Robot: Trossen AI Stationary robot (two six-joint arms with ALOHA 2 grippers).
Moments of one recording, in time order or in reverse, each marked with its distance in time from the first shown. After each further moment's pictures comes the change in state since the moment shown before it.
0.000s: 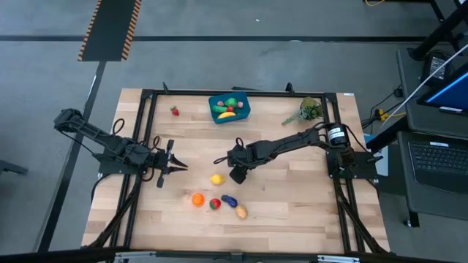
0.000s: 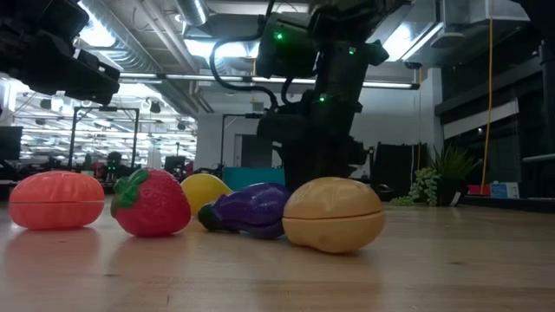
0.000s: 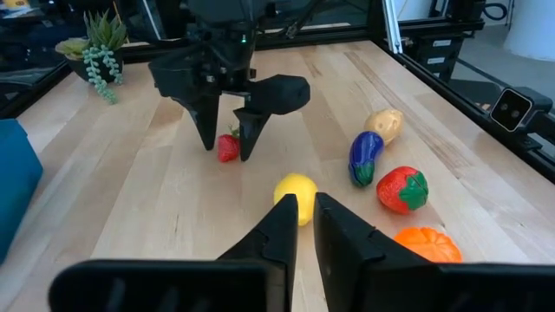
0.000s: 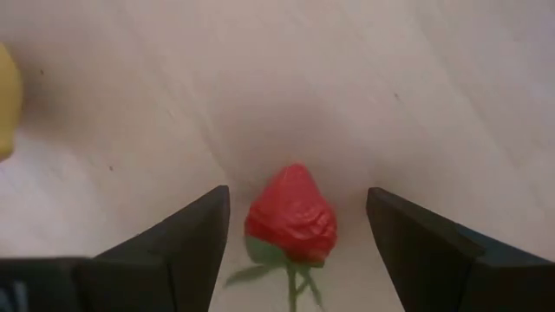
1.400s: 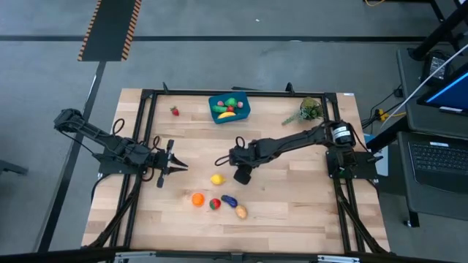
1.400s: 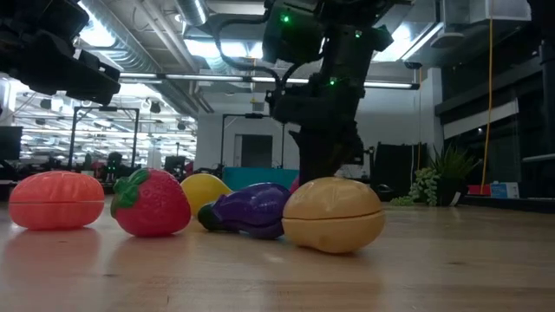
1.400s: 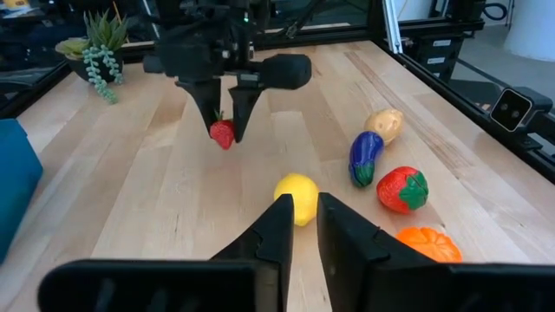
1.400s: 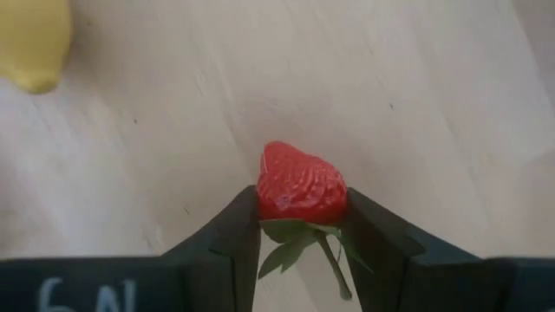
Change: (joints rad) left arm 0.000 0.000 0.000 0.000 0.000 -0.001; right arm 0.000 -0.058 0.000 -0.048 -0.009 -0.192
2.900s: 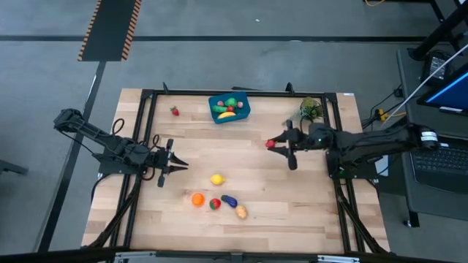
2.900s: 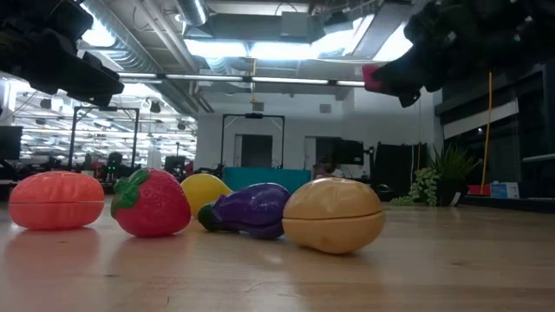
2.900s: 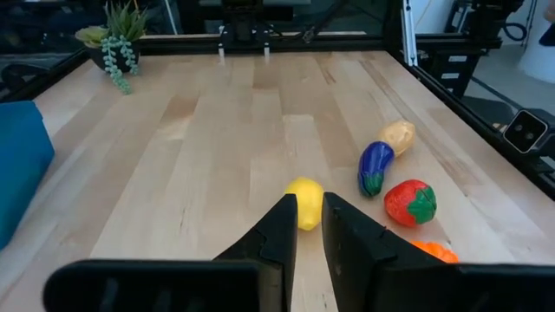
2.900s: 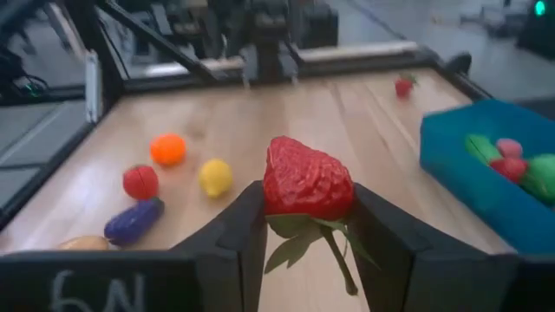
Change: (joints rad) left arm 0.000 0.001 0.000 0.008 -0.030 -0.078; right arm -0.194 -1.052 -1.059 1.065 -0.239 -0.445
